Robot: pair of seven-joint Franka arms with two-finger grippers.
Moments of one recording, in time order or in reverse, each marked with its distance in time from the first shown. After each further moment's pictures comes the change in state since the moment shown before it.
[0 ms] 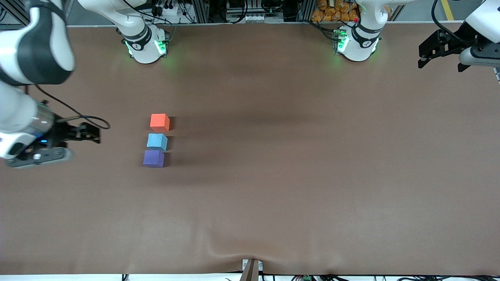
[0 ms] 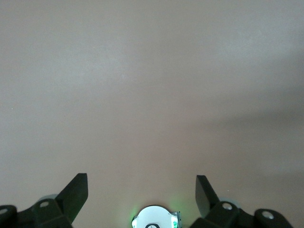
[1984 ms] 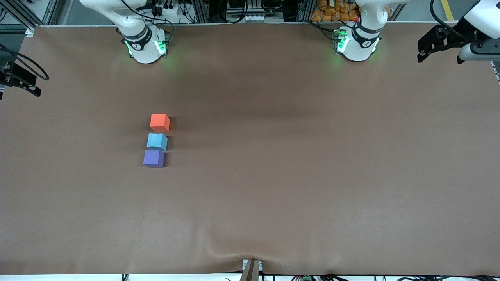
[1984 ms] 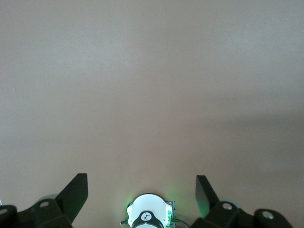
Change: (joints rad) left arm 0.105 -0.012 -0.101 -0.001 -0.003 -0.062 -0.058; right arm -0.095 -0.297 -0.017 -0.103 0.000 -0.137 -0.018
